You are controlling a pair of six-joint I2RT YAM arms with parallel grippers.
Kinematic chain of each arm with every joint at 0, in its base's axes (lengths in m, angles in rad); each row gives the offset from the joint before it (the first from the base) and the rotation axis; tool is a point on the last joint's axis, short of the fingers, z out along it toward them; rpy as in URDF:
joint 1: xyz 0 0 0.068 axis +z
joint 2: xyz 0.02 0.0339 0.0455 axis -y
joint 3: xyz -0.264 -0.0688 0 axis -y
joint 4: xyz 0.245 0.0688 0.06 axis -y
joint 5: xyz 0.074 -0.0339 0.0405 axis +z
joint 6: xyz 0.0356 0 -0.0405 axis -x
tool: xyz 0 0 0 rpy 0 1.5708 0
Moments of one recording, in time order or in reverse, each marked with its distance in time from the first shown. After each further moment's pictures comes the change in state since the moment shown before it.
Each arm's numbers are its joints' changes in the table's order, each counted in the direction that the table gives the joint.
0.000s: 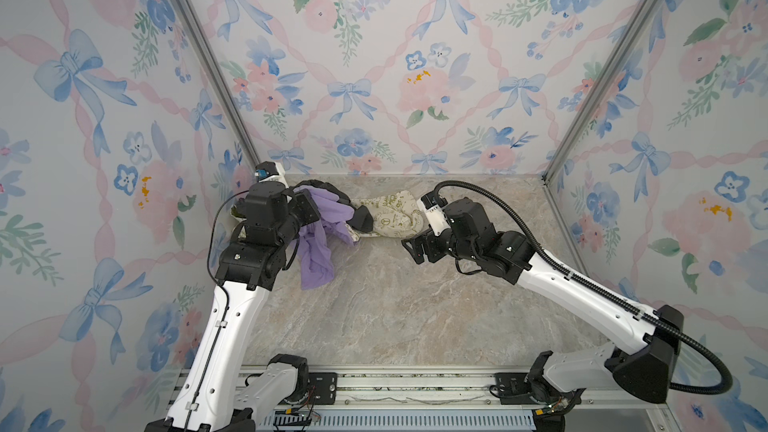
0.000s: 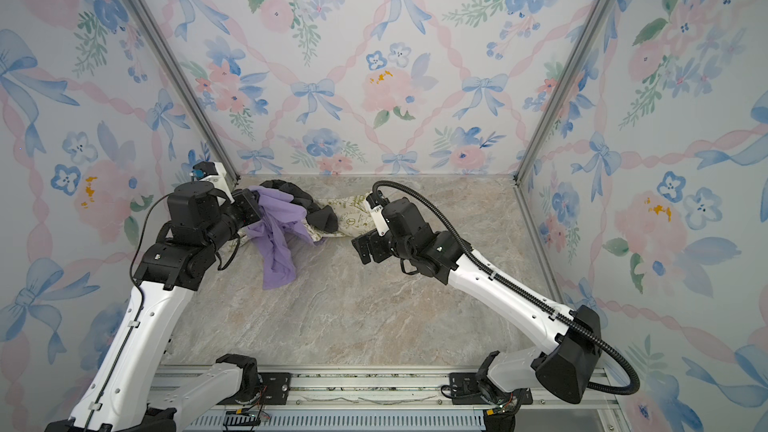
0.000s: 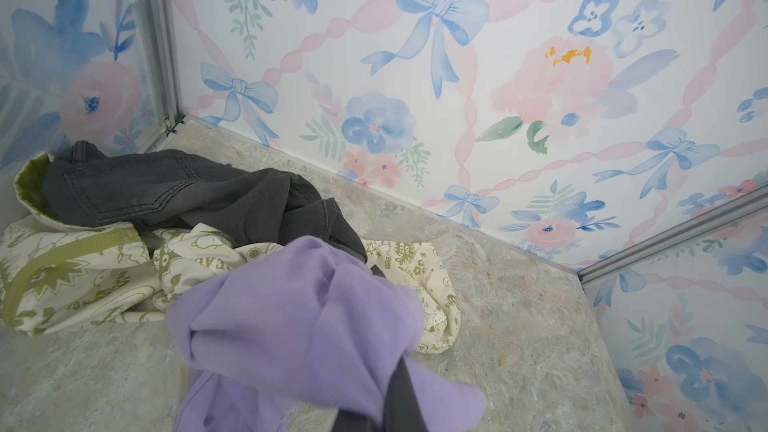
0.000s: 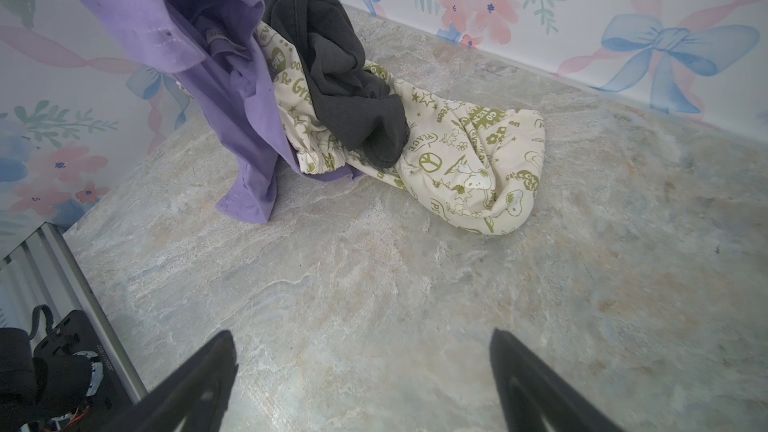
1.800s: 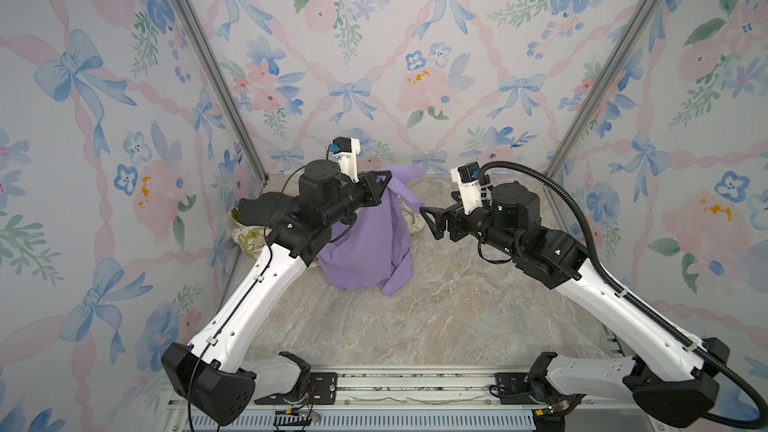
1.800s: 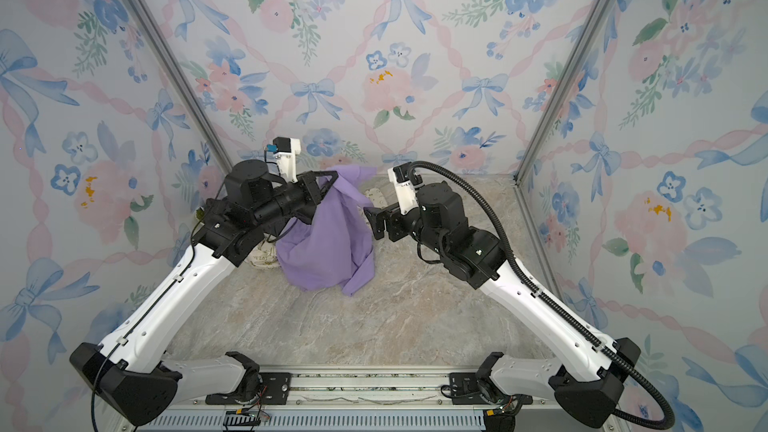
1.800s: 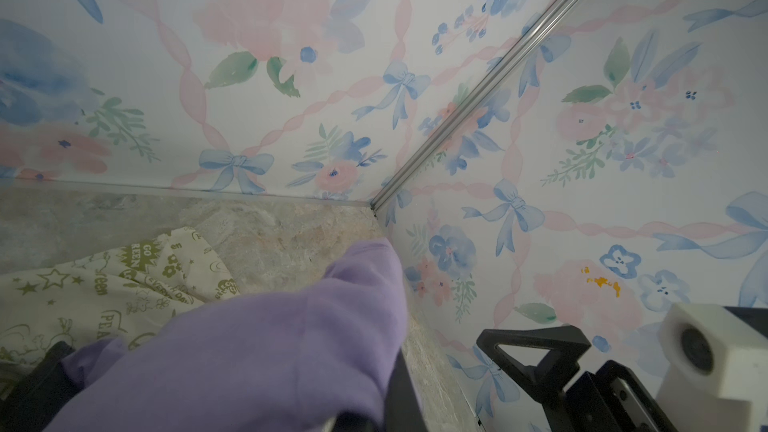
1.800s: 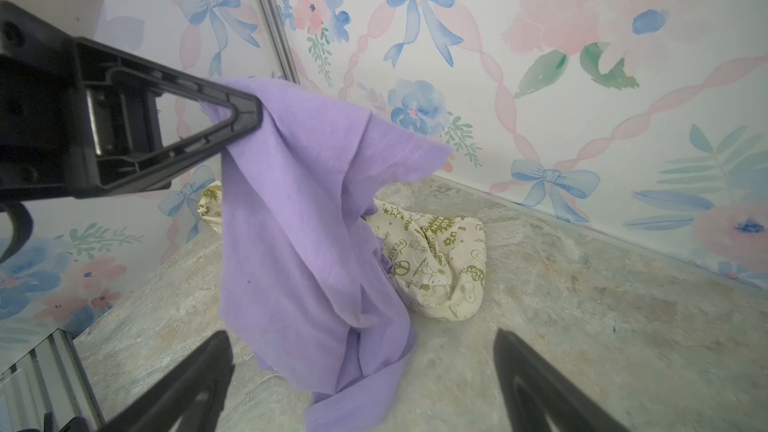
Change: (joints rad) left arm -0.340 -0.264 0.070 0.357 -0.293 0.165; right arm -0.076 0.149 0.077 0.052 -0.061 0.030
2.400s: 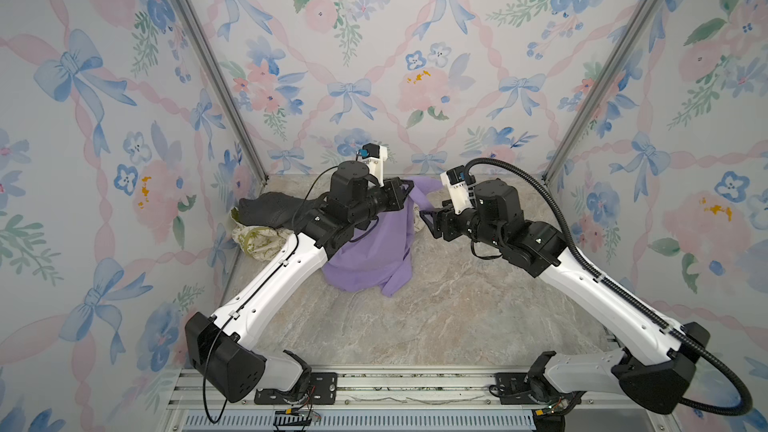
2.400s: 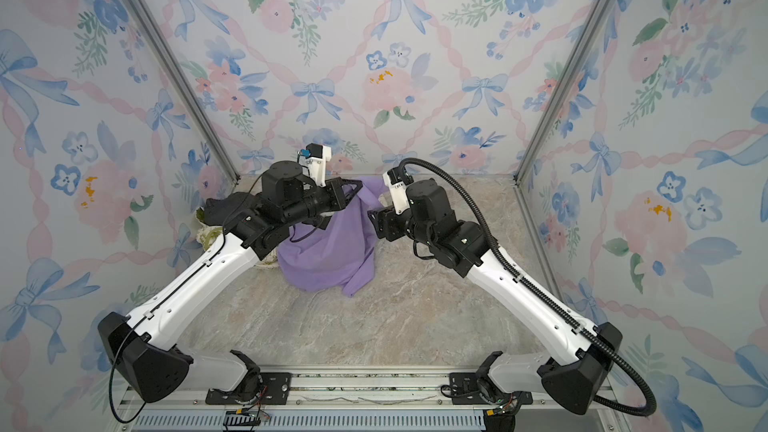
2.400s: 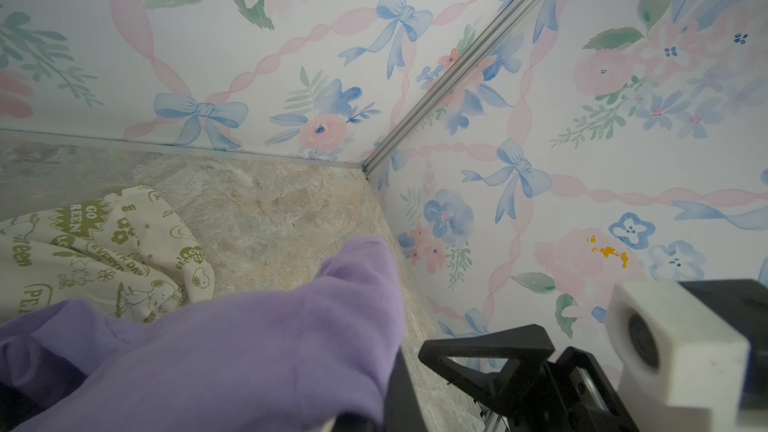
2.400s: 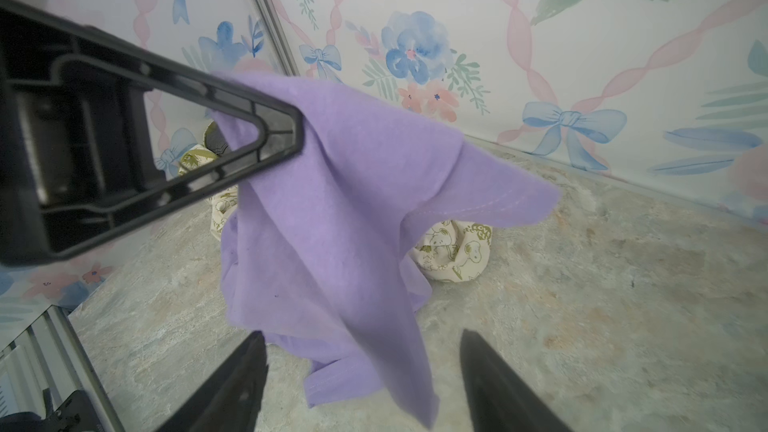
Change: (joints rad) left arm -0.080 -0.096 0.048 0.002 0.009 0.010; right arm -0.034 -0.115 0.033 -0.057 0.066 -0.031
